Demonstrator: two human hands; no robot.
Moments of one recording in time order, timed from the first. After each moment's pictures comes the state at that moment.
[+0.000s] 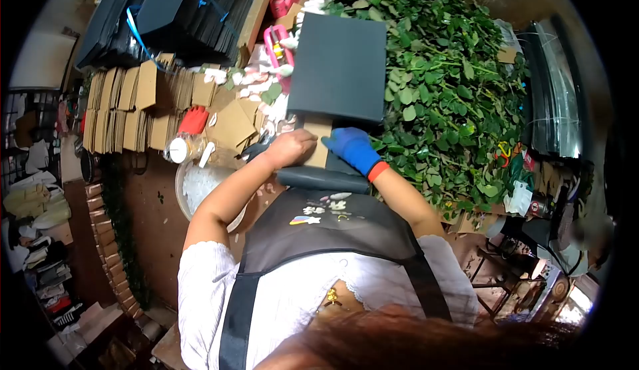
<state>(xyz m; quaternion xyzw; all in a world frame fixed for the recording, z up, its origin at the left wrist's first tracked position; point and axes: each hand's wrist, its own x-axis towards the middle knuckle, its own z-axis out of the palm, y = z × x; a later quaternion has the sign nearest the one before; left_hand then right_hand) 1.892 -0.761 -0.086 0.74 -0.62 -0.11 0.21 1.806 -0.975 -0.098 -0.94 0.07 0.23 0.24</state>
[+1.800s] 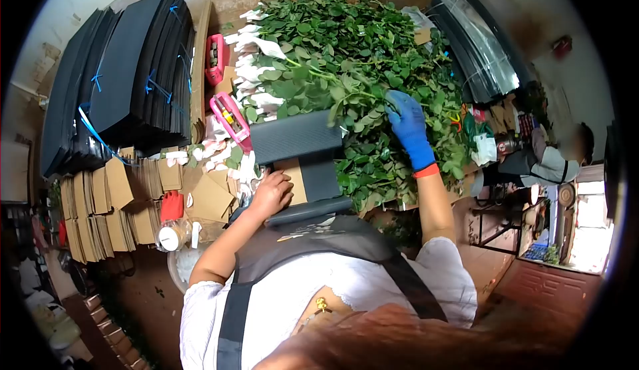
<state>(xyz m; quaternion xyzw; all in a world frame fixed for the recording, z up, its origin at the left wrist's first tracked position) 1.906 -0.761 -0.096 0.72 -0.61 -0.13 0.31 1.731 -1.140 0.050 -0.93 0.20 -0.30 0.09</state>
